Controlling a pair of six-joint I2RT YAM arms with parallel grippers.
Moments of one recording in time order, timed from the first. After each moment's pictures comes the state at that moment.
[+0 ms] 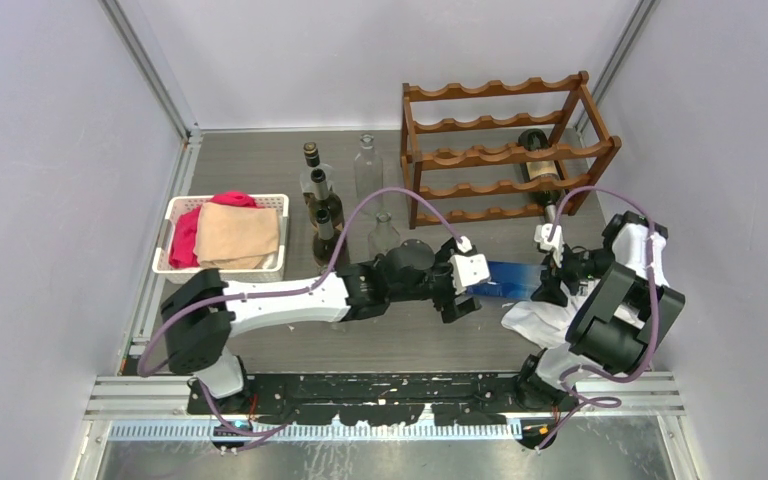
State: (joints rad) left arm -1.19 1.67 1.16 0.21 0.13 0.21; right arm -0.58 1.50 1.01 -1.34 -0.76 -1.90
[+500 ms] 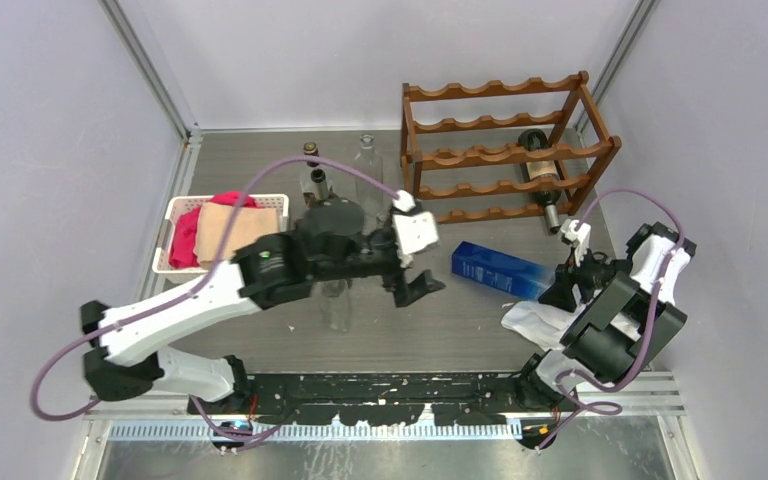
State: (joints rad) left arm -1.18 1.33 1.44 -0.36 0.15 0.18; right arm -0.76 1.46 1.02 -1.47 -0.82 -1.75
